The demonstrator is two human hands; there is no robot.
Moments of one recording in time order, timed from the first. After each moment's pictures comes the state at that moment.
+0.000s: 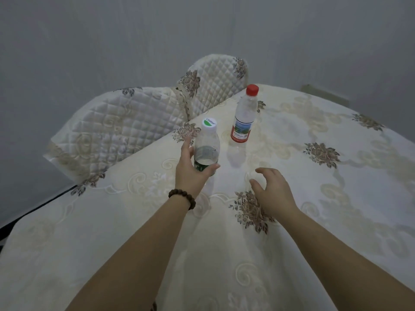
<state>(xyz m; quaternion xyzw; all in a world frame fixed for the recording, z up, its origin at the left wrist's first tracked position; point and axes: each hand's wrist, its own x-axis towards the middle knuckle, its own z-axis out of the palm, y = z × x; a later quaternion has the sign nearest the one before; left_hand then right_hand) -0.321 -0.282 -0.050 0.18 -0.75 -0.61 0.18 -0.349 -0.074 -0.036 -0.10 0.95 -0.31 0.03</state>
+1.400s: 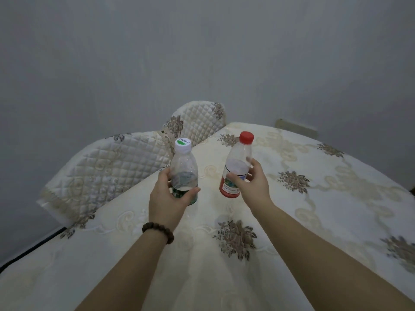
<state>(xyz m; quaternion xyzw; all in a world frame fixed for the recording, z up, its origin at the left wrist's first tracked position) -0.290 -0.276 0.027 0.15 -0.80 -0.52 0.26 -0.384 -0.091 0.031 -0.01 0.74 -0.67 0.00</state>
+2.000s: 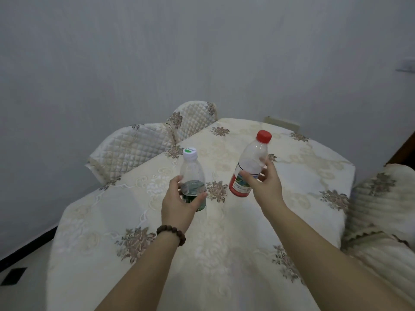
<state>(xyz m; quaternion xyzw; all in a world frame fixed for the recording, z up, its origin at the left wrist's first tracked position) -0.069 -0.150 0.079 0.18 -0.80 -0.52 0.22 -0.154 0.042 0.109 0.00 0.73 -0.68 -0.03</state>
